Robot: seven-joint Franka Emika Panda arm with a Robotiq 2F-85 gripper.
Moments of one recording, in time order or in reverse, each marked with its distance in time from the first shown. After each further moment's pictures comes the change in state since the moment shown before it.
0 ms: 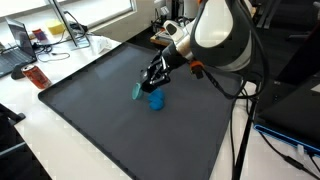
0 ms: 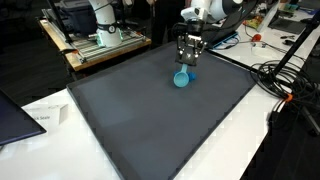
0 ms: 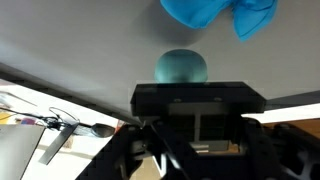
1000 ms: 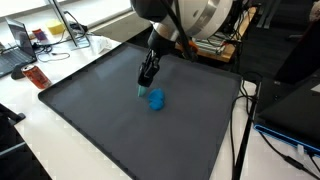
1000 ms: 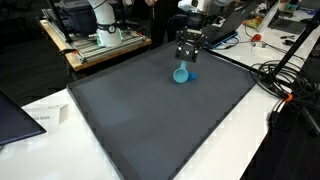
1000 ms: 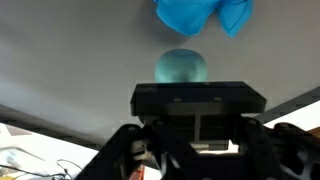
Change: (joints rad) arm -0.182 -0.090 0.073 0.100 0.295 0.000 -0.233
